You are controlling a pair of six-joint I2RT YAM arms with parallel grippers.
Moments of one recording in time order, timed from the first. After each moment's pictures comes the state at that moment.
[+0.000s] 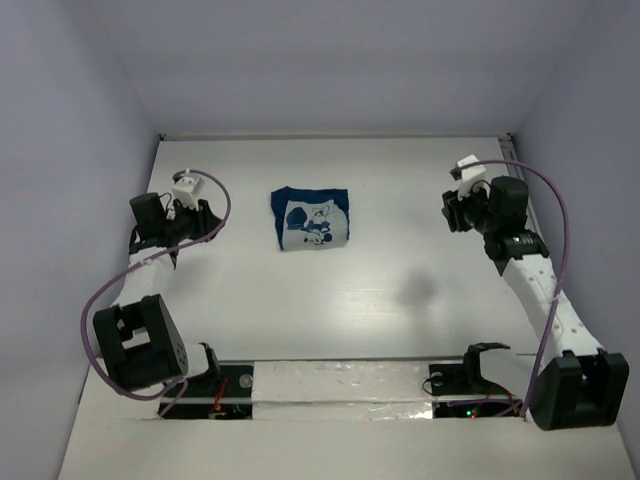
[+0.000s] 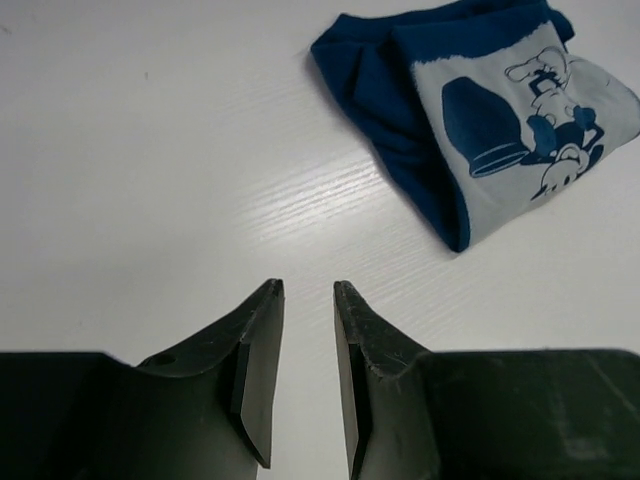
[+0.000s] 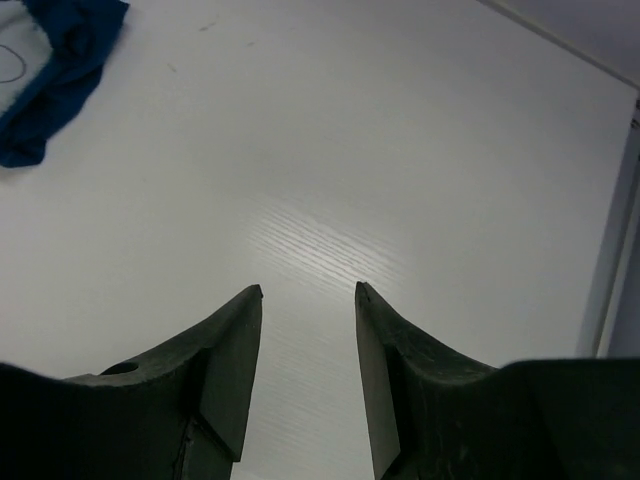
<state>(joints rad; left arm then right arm) 0.26 1.32 0.78 -0.06 0.75 0.21 0.08 1.12 0.92 -0.28 -0.25 -0.34</state>
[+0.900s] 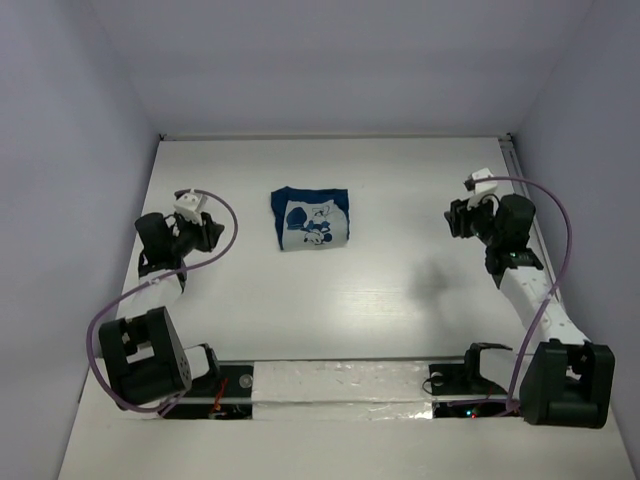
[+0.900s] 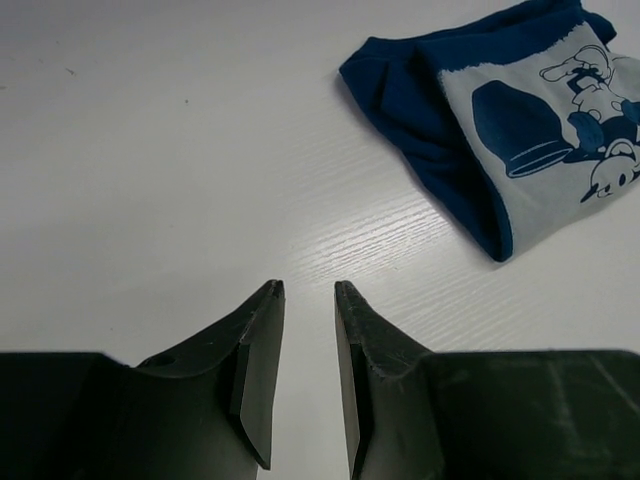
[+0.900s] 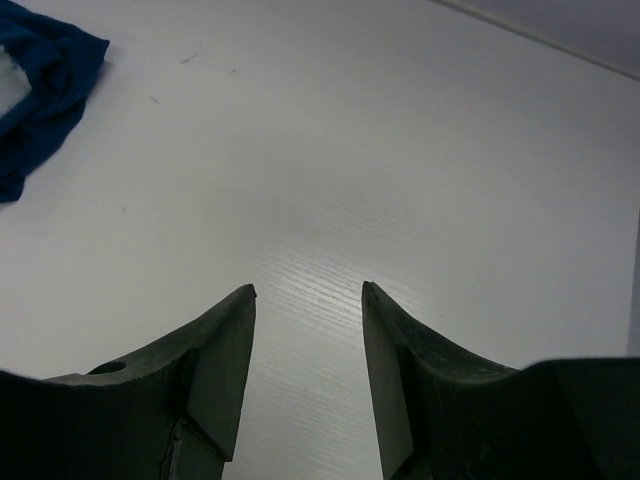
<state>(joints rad) 0.29 1.23 0.52 0.29 0.71 0.20 -0.08 1.08 0.65 0.09 -0.39 -0.26</state>
